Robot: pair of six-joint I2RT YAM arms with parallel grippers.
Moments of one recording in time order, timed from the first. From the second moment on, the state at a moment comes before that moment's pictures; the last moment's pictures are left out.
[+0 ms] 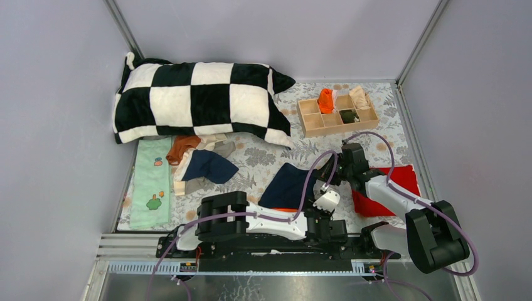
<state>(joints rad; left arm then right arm) -1.50 2.11 1.46 -0.64 -0.74 -0.92 0.31 1.20 0.47 -0.08 -0.30 0.86</state>
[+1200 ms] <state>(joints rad) -1.45 1.65 1.07 -0.31 -0.56 -0.74 0.31 1.17 0.61 -0.30 -0.28 0.67</state>
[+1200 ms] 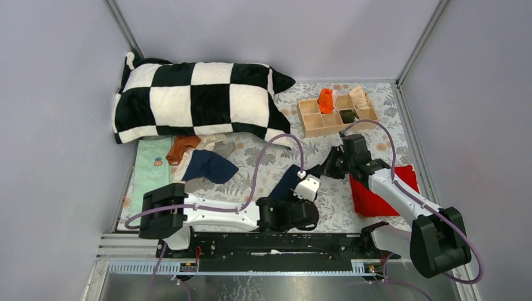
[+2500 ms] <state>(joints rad) -1.23 1.33 0.64 -0.02 -0.33 -0.77 0.50 1.54 0.97 -0.52 -0.09 0.59</state>
